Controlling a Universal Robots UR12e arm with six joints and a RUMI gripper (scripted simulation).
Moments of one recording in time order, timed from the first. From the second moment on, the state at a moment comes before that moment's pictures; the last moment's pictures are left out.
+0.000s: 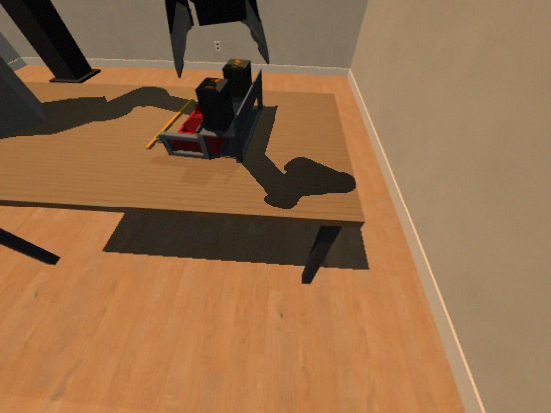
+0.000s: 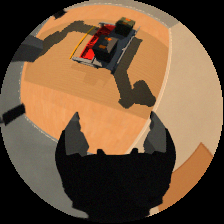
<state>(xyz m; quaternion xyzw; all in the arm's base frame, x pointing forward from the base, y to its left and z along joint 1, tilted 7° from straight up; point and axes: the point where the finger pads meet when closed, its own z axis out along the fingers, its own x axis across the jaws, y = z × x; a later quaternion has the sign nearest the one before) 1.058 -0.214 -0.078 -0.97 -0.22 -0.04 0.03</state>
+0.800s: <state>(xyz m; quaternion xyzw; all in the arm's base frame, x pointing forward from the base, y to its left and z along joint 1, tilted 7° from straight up) 1.038 -0.198 -0.049 -0.99 -0.16 -0.04 0.03</state>
